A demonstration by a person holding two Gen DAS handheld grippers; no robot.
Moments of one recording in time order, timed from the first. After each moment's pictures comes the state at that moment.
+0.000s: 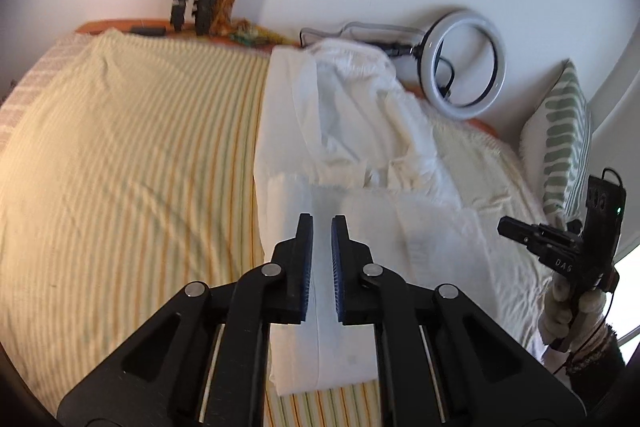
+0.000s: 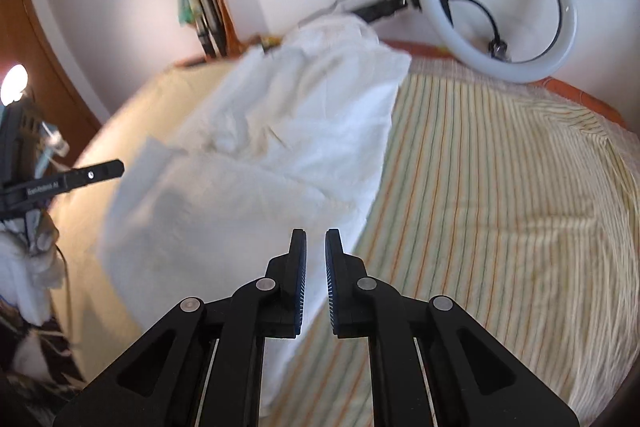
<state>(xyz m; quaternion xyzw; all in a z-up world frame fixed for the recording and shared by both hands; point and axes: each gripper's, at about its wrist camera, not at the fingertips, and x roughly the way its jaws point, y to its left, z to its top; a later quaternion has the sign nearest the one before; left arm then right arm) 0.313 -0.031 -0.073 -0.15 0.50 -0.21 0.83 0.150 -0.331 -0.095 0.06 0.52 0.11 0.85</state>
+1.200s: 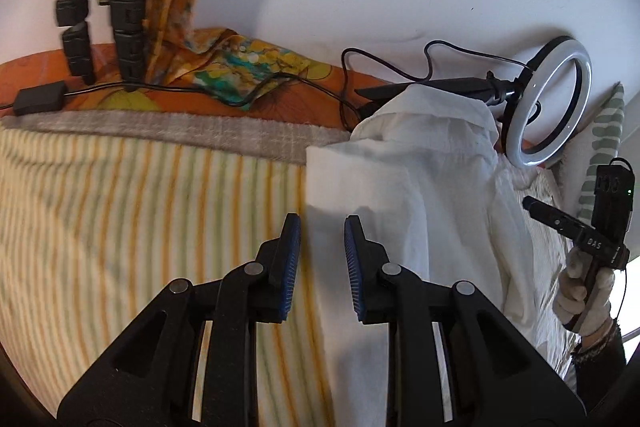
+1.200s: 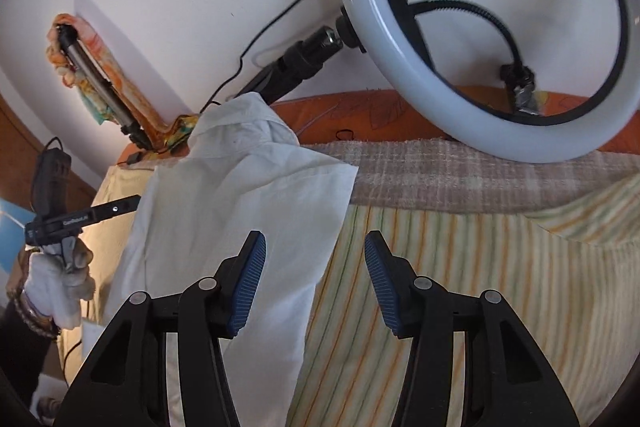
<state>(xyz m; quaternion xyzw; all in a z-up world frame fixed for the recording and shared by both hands) 0.568 -0.060 -0.189 -0.13 0.57 -0.24 0.77 0.357 -0.403 -0.169 0.16 0.53 0.09 0.83</state>
